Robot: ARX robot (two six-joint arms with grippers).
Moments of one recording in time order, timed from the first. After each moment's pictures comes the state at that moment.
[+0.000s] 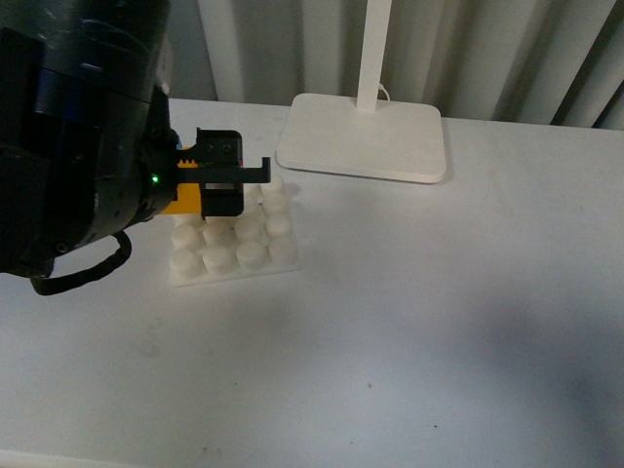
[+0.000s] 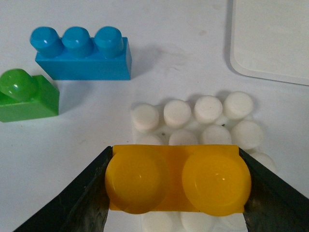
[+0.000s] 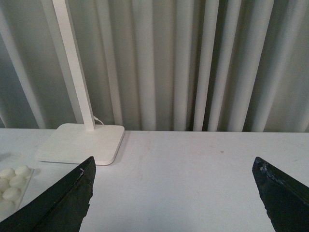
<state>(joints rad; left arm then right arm) -0.44 1.92 0.75 0.54 -0.42 -0.26 0.00 0.00 0.01 0.00 0.00 0.00</state>
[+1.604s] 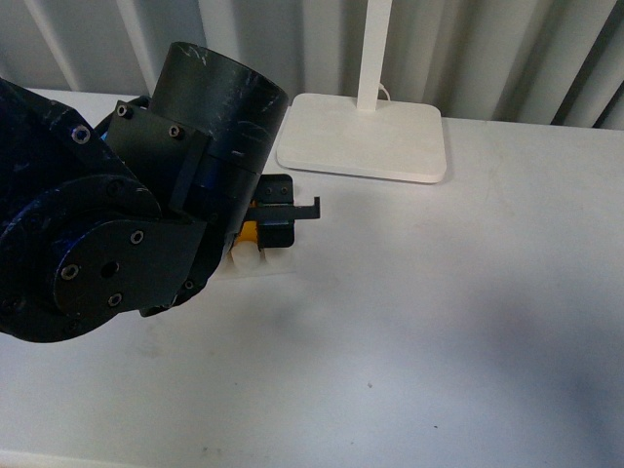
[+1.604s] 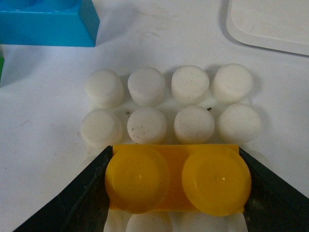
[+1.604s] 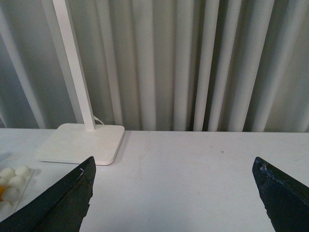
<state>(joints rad) -0.52 2.14 0.89 0.52 -0.49 -0.37 0.00 0.00 0.01 0.00 0.00 0.00</state>
